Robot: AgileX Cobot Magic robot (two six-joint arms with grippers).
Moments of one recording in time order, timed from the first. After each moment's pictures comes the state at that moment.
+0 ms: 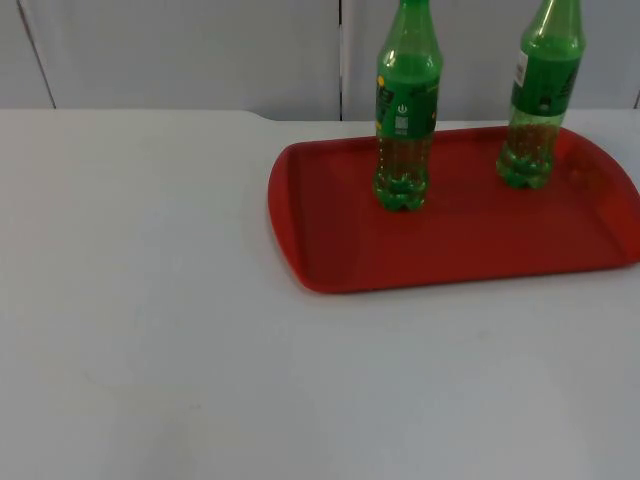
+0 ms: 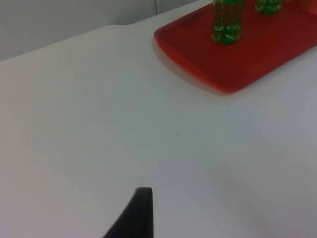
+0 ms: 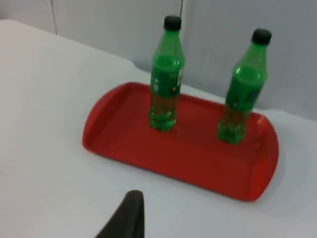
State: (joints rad) right arm 0.15 0.25 -0.60 0.31 0.82 -0.44; left arm -0.52 0.00 -0.50 0.09 1.07 -0.01
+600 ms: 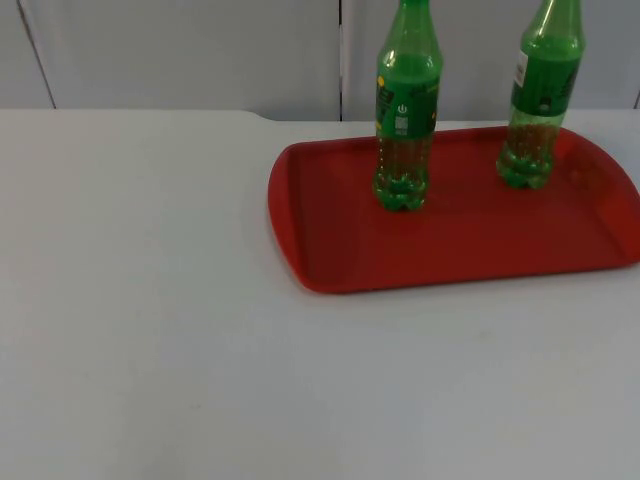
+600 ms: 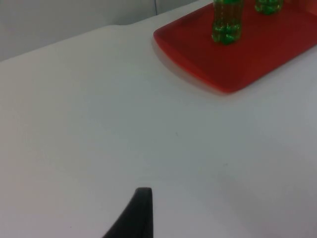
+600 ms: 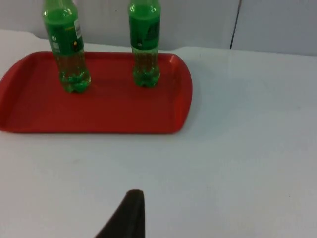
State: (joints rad) right arm 0.16 0.00 -0.57 -0.07 1.07 0.01; left arm -0.52 0.00 -0.50 0.09 1.07 -0.01
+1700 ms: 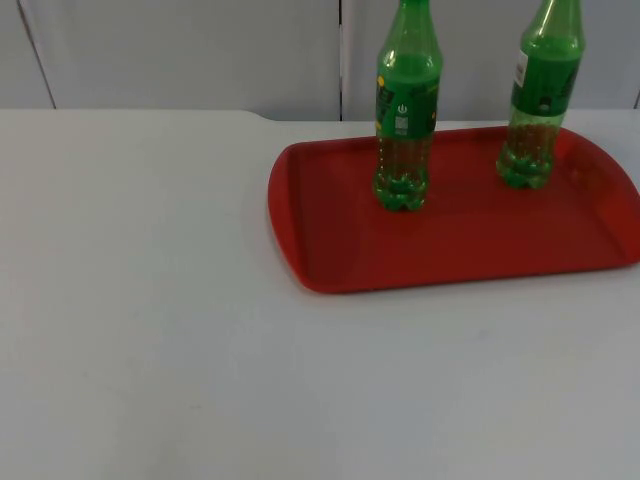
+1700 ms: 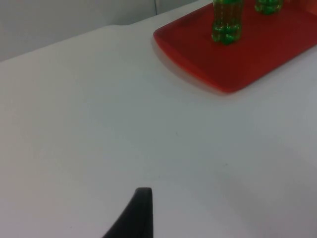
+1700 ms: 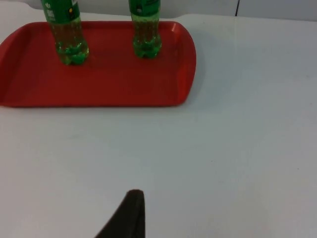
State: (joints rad) right arm 0.16 0.00 -0.52 -0.07 1.08 0.02; left arm -0.52 0.00 -0.50 0.09 1.07 -0.01
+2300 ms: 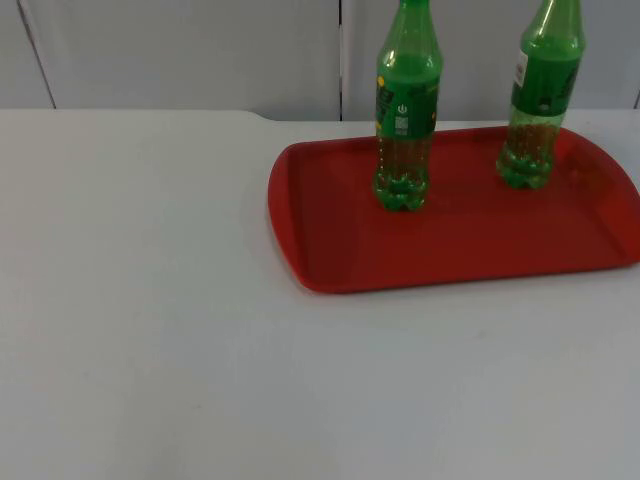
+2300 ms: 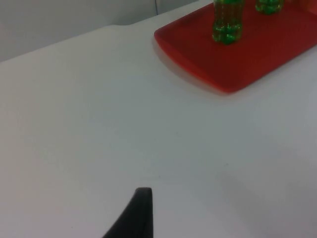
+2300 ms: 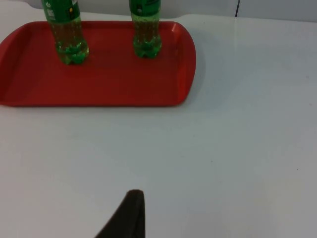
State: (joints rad) right arm 0.16 0.00 -0.52 -0.07 1.08 0.02; left arm -0.52 0.00 -0.50 0.09 1.07 -0.01
